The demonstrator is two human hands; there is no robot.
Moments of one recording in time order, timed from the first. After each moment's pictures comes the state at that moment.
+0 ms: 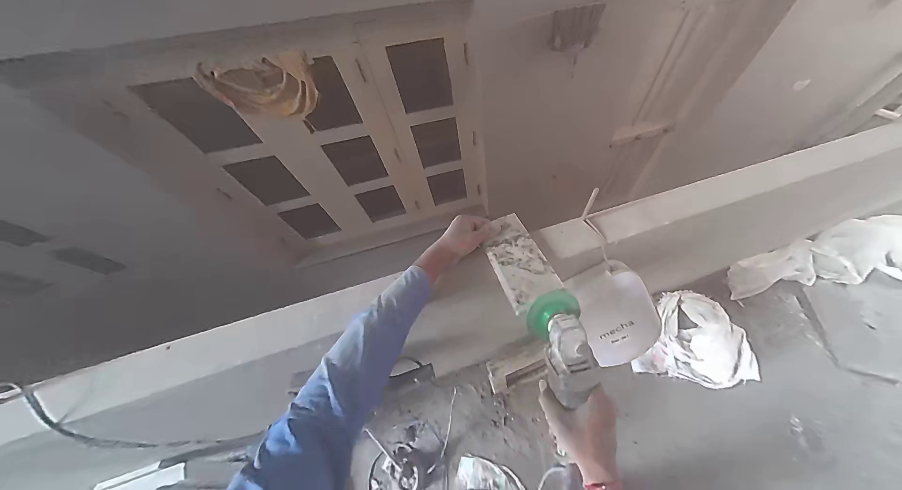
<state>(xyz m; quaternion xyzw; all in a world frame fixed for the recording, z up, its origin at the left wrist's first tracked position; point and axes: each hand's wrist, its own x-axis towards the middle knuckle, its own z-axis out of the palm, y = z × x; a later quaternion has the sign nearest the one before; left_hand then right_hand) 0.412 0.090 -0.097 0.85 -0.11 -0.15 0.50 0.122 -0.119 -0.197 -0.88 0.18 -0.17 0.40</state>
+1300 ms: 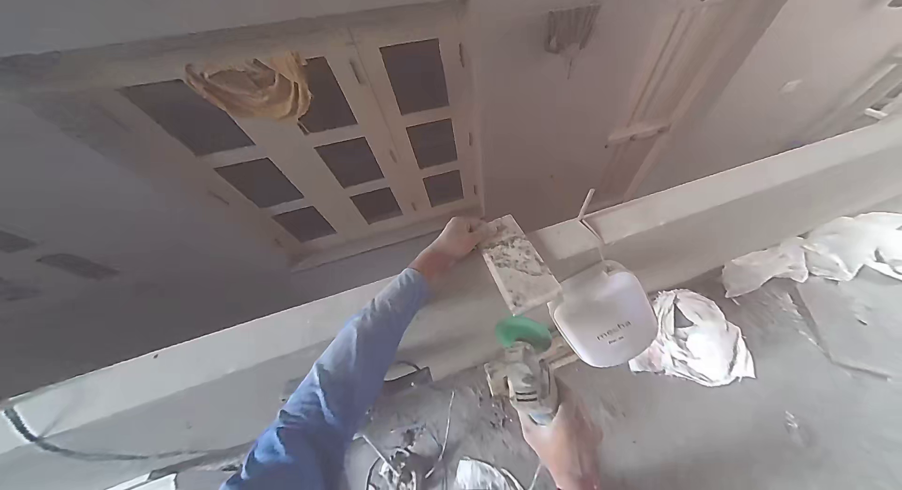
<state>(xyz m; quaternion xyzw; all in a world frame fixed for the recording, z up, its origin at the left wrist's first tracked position) 0.413 0.088 -0.096 0.85 -0.10 -0.16 0.50 0.110 -0.093 -0.234 -0.93 0.12 -0.29 0.20</state>
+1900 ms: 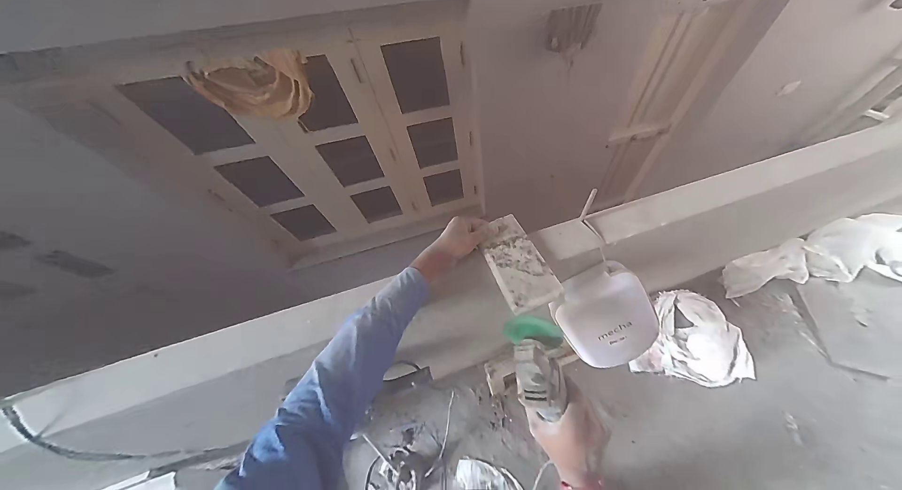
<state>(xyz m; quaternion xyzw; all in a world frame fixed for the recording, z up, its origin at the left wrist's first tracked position) 0.410 0.088 -0.091 0.85 -0.07 -0.17 0.50 0.116 -0.100 -0.237 -0.91 0.11 -0.34 0.20</state>
